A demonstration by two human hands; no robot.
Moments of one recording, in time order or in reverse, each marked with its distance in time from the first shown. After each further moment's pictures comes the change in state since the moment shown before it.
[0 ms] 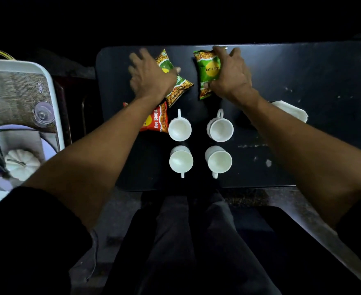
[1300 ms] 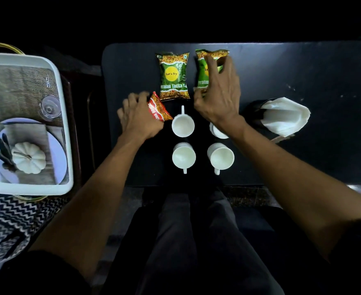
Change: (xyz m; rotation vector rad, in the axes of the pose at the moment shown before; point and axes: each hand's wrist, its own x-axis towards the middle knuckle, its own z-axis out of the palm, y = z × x) left_hand -0.059 -0.095 0.008 0.145 -0.159 0.092; right_hand -0.059 -0.029 0.029 0.014 0.322 -0.152
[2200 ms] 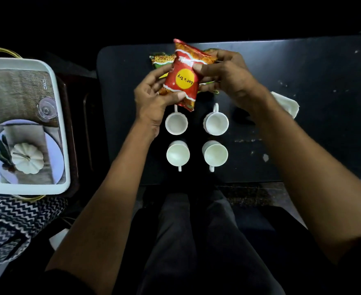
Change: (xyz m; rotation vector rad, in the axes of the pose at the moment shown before) left_hand -0.040 0.078 -0.033 -1.314 -0.034 0.056; right_hand 0.020 0.018 -0.068 1.201 -0.449 0.379
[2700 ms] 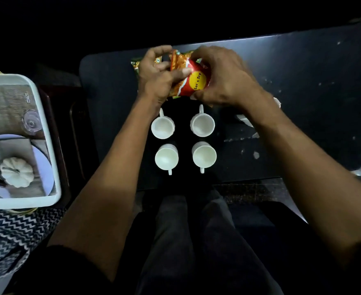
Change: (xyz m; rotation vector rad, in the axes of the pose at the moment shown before) left_hand 0.035 0.026 0.063 0.192 -0.023 0.004; right_hand -0.019 -0.012 -0.038 -1.157 0.058 -0.341
